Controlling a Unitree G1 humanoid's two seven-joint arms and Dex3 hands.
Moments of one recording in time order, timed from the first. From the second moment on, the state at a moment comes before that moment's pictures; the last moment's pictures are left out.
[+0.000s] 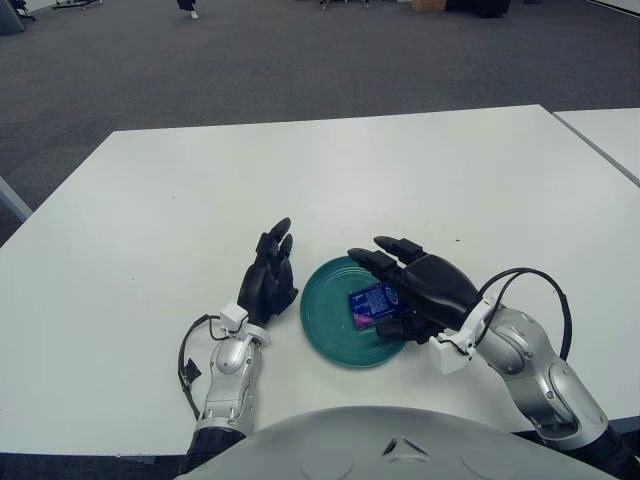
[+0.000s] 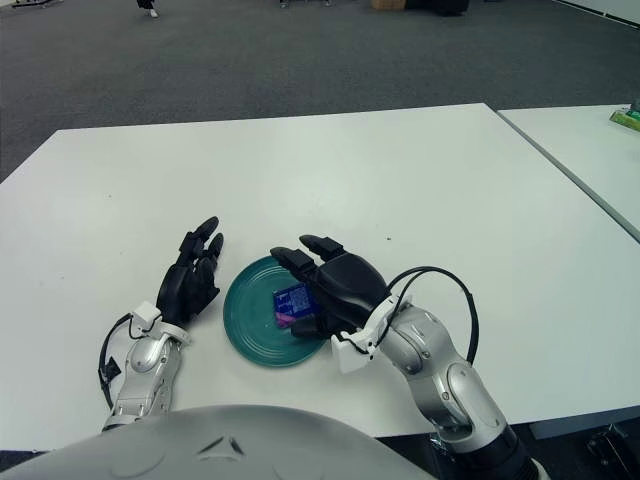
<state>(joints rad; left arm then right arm) 0.24 -0.07 -0.05 0.19 -0.12 -0.45 -0.22 0.20 -0.48 0.33 -0.55 -0.83 -0.12 0.42</state>
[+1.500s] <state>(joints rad) 0.34 -0.05 -0.05 0.00 -0.02 -0.26 -0.10 0.27 -0.04 -0.11 -0.23 0.06 -0.03 0.05</state>
